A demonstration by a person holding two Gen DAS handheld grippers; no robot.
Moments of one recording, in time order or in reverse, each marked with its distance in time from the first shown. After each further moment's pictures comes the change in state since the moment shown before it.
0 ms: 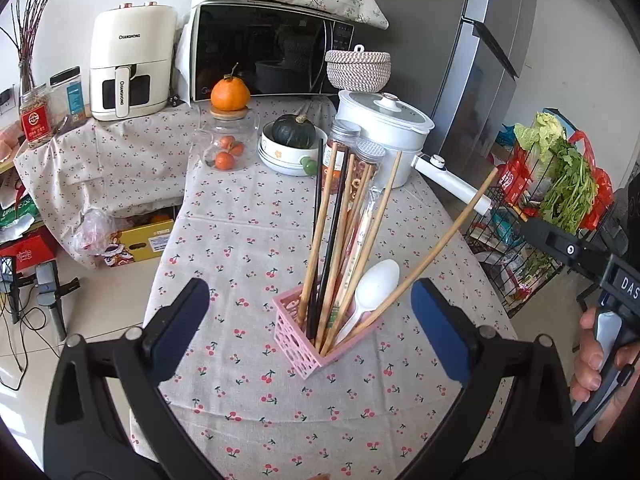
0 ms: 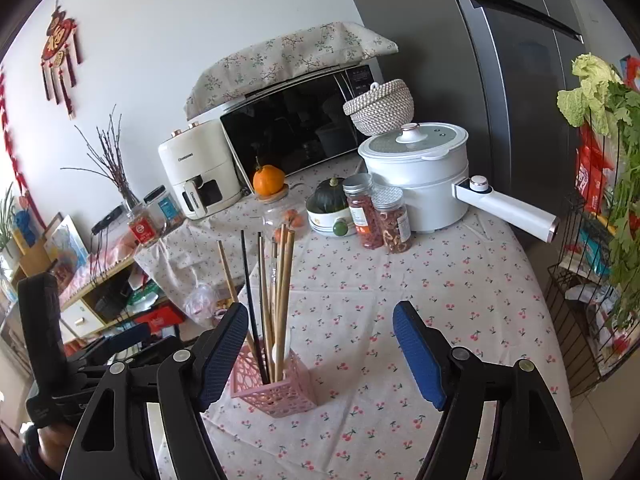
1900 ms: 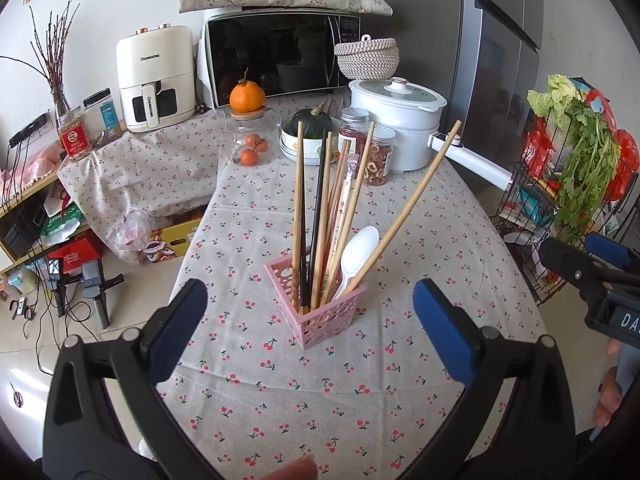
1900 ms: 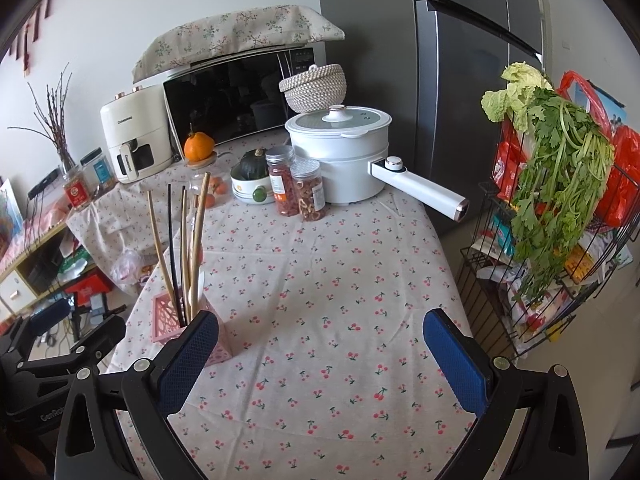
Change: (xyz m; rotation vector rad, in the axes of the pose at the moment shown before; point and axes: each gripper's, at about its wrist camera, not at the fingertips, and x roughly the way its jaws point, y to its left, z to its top) left arm -0.018 -0.059 -0.024 0.053 0.000 0.210; right arm -0.035 -0.009 -0.027 -0.064 0.080 -0.298
